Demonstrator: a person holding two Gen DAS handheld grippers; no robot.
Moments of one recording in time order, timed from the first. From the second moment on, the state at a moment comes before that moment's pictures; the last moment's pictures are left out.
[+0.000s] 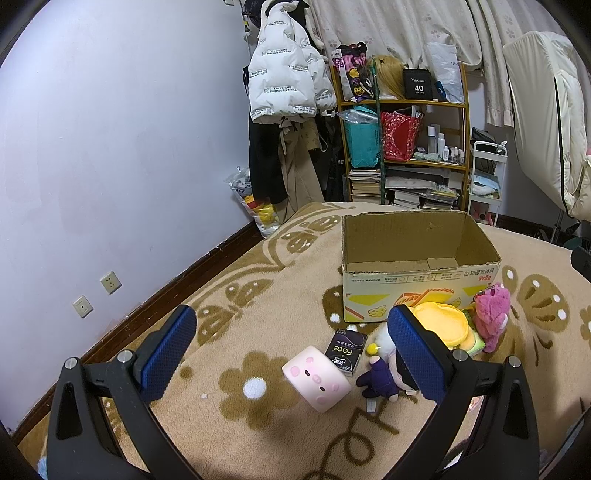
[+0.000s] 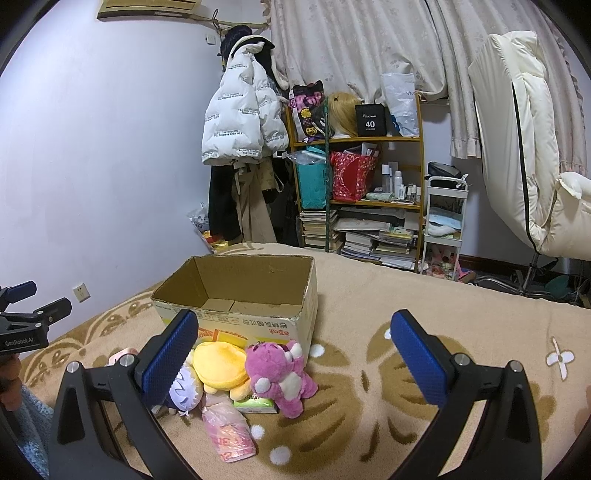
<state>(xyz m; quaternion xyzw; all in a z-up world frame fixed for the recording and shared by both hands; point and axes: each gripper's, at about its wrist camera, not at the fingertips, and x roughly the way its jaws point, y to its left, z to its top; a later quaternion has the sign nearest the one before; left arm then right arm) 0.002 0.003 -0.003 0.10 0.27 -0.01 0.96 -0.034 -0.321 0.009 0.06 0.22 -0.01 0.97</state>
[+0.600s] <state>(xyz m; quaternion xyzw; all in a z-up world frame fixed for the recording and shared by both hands) 0.020 0.004 -0.019 0.10 0.32 0.00 0.94 -0.031 -0.328 0.014 0.06 0.23 -0.03 0.97</state>
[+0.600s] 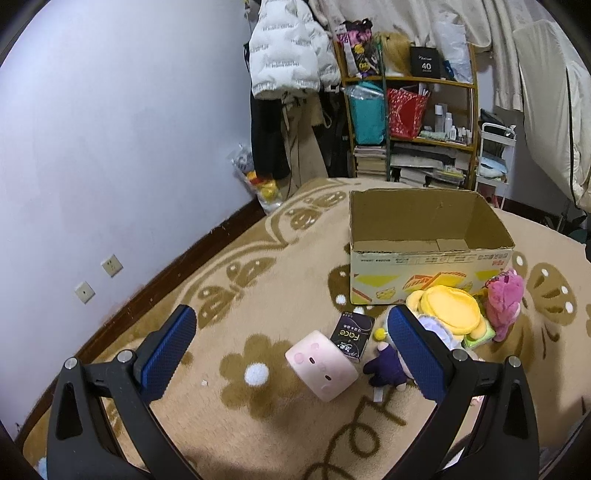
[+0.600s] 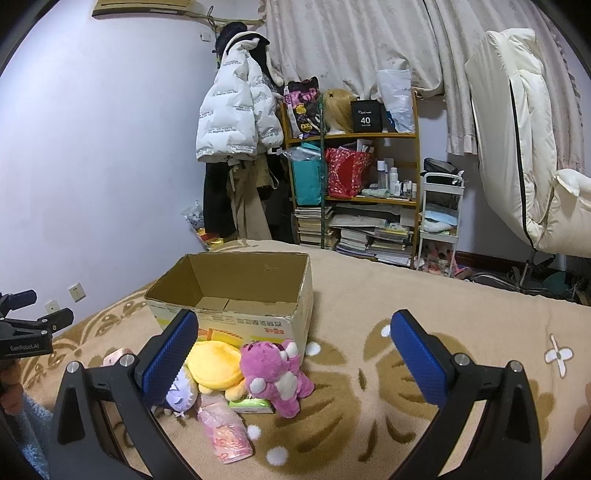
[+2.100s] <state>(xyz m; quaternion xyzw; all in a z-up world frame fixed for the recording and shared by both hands) 0.143 0.005 -0.139 0.03 0.57 0.02 0.82 0.079 -0.303 -0.098 0.04 0.39 0.03 0.92</state>
